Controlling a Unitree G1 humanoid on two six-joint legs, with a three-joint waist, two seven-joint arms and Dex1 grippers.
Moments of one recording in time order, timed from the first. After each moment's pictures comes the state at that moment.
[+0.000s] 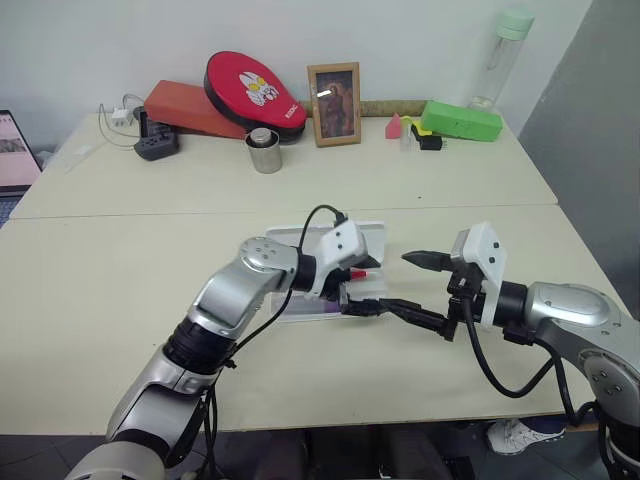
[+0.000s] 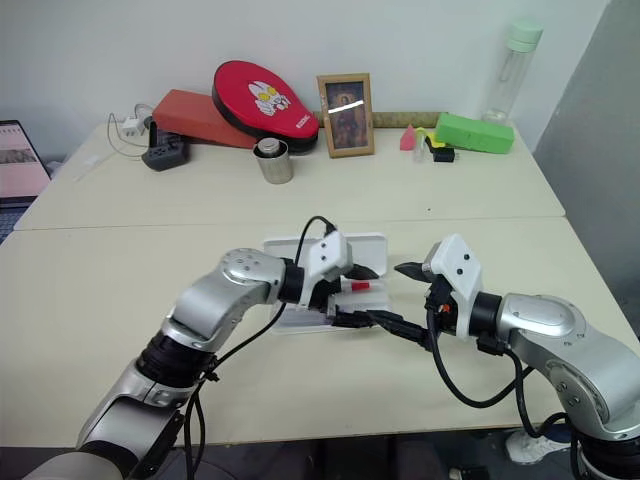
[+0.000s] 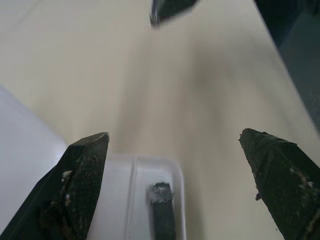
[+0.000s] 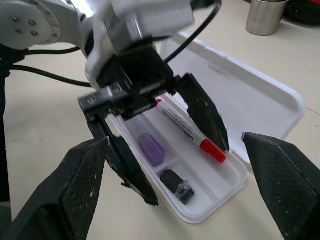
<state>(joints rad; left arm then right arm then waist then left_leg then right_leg) -0.67 0.46 -0.29 -0.16 -0.34 0.71 -1.06 -0.28 -0.69 -0.06 -0.73 0.69 0.94 0.63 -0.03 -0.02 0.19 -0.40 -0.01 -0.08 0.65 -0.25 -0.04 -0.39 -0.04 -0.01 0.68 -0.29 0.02</state>
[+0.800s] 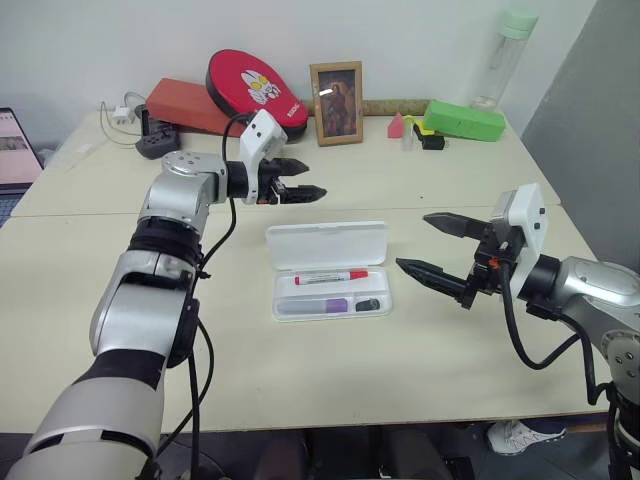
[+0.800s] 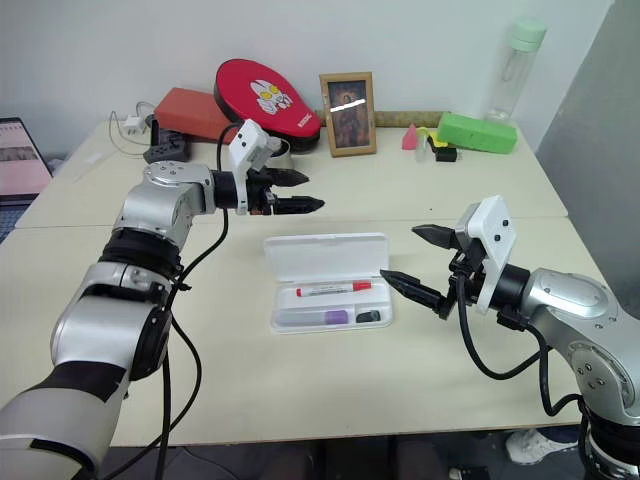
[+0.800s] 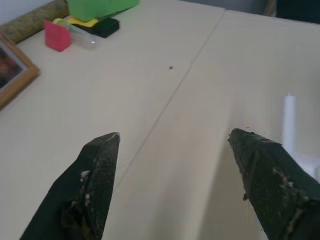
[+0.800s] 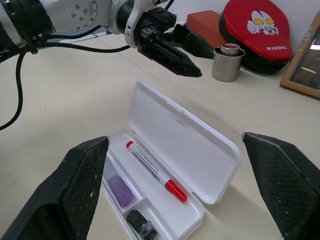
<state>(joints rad) -1.22 0.51 -0.15 1.00 -0.15 0.19 -1.15 -0.33 -0.71 -0.19 -0.68 0.77 0.88 0.61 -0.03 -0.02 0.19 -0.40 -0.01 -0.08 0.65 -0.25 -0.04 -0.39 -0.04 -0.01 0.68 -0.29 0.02</state>
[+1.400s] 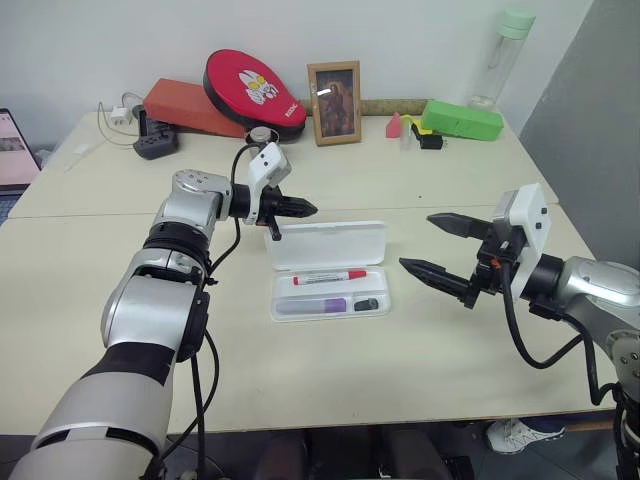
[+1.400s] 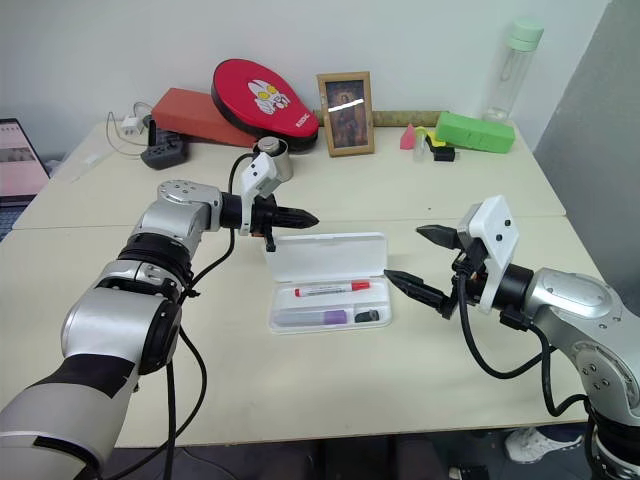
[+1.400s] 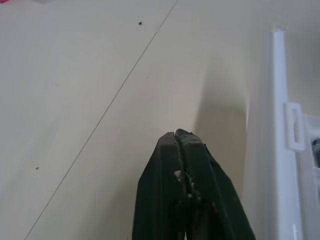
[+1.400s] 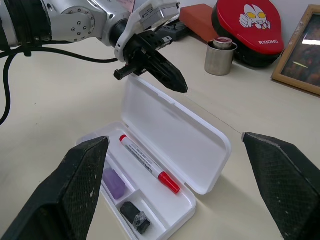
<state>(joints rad) -1.22 0.48 -0.13 1.15 -0.06 0.08 -1.32 -0.33 -0.73 -0.19 -0.68 0.79 0.88 0.59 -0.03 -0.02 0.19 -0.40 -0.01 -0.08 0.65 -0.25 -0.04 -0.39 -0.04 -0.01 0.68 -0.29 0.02</state>
